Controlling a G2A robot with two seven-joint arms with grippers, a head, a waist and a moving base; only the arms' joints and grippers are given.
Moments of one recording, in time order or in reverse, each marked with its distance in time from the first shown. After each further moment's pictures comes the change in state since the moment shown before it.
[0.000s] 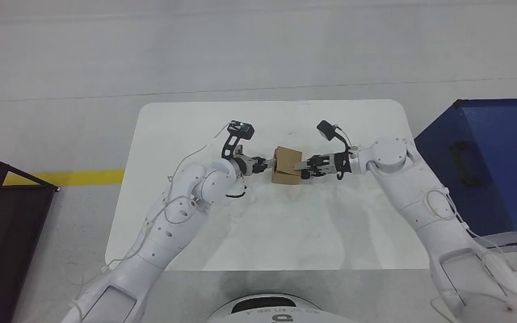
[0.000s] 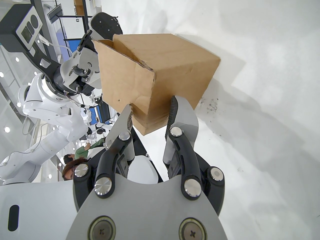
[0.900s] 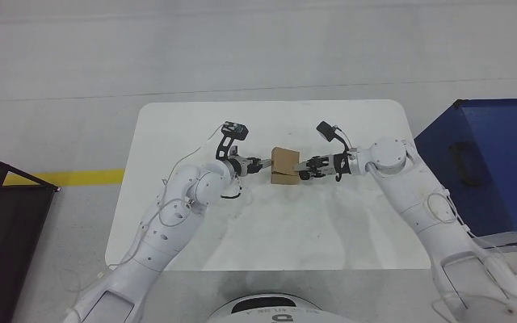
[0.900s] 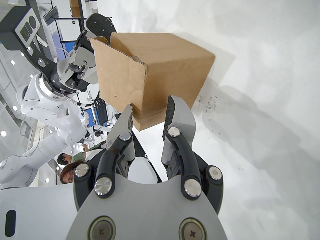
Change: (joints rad) left arm 0.028 0.006 -0.032 -0.018 0.008 -0.007 -0.006; right arm -0.022 0.011 0.005 -0.047 -0.026 0.029 -0.020
